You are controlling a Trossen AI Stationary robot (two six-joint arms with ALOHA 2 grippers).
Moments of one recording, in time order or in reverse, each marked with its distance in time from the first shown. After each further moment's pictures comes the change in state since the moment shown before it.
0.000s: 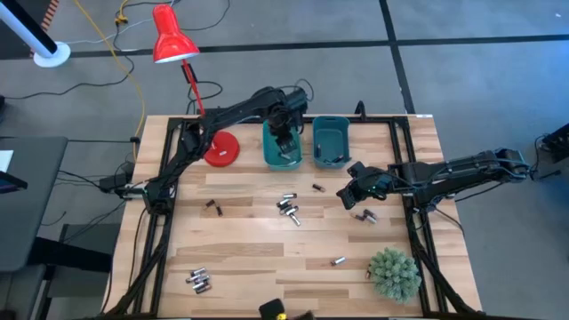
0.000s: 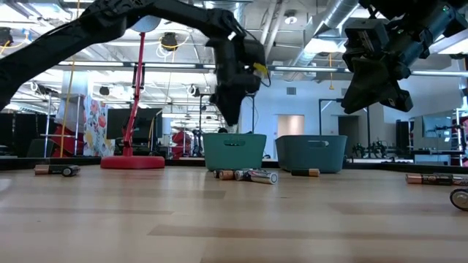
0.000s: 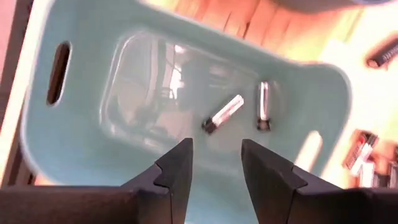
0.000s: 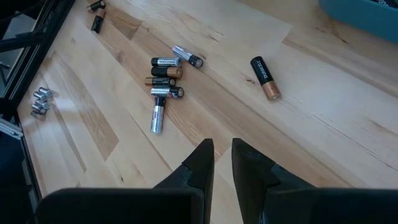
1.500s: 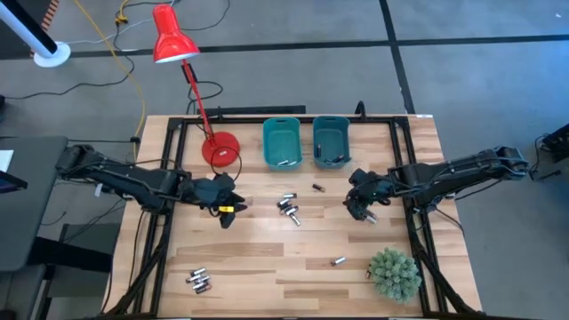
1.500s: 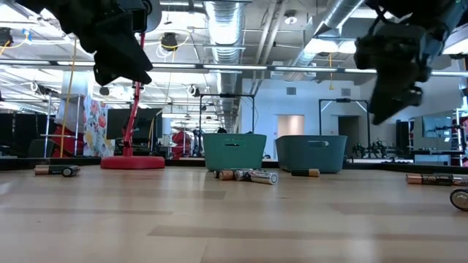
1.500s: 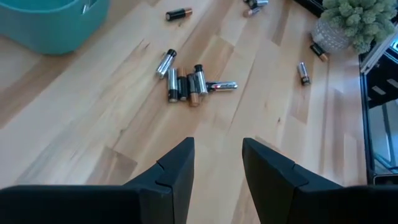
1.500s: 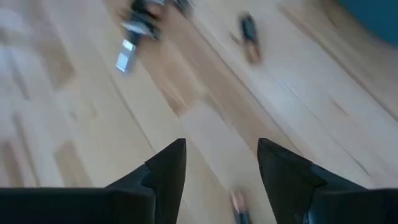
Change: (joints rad) left arm -0.667 -1.320 -1.693 1.120 -0.255 -0.711; right arm 0.061 0.000 0.048 -0.236 -0.001 -0.191
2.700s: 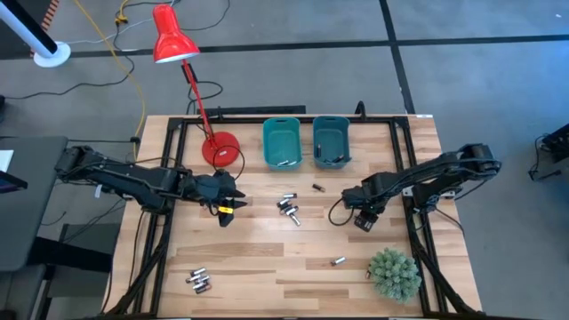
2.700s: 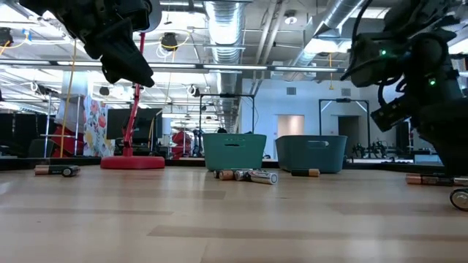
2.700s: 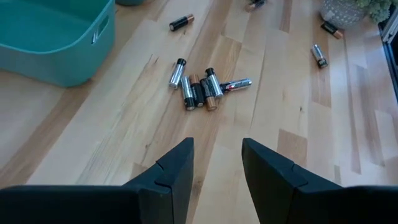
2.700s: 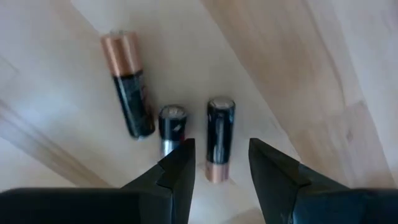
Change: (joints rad) left arm 0.036 0.000 0.000 -0.017 0.003 0.213; right arm -0.015 0.414 0.035 -0.336 -0.213 -0.072
